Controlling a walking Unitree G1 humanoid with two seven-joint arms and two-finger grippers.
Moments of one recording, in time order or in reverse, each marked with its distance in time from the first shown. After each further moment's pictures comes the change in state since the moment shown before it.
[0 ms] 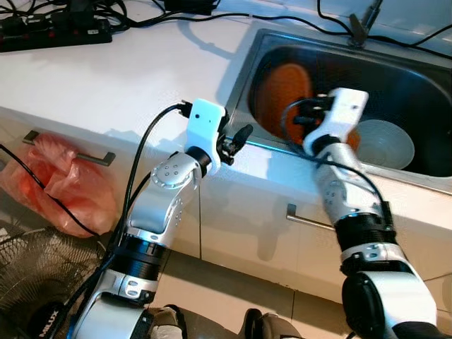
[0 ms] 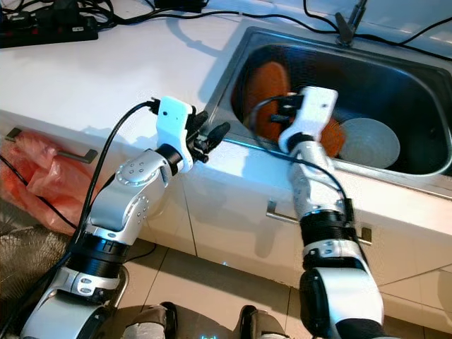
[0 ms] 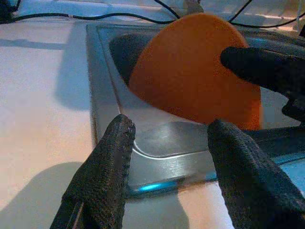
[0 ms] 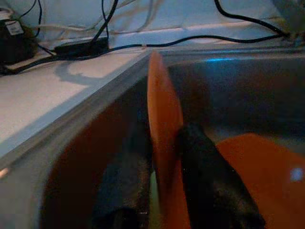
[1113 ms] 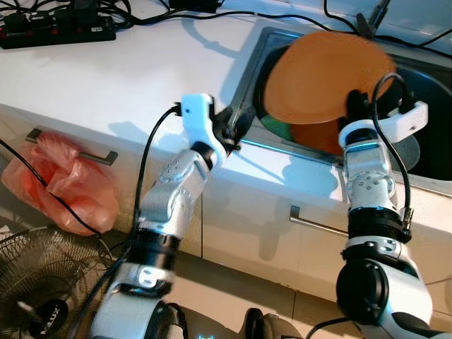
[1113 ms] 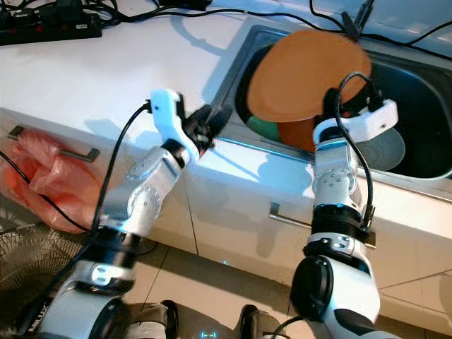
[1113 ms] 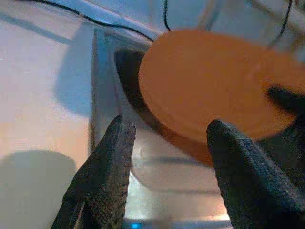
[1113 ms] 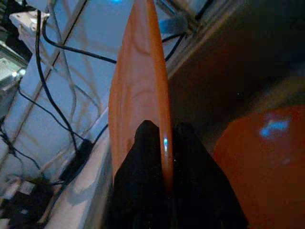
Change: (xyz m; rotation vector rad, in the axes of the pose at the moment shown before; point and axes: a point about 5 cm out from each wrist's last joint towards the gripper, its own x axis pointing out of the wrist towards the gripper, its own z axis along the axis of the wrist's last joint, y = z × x) left arm 0.012 -0.002 0.001 -0.237 -0.091 -0.004; right arm -0.006 -0.050 0.027 0.736 -0.187 -0.265
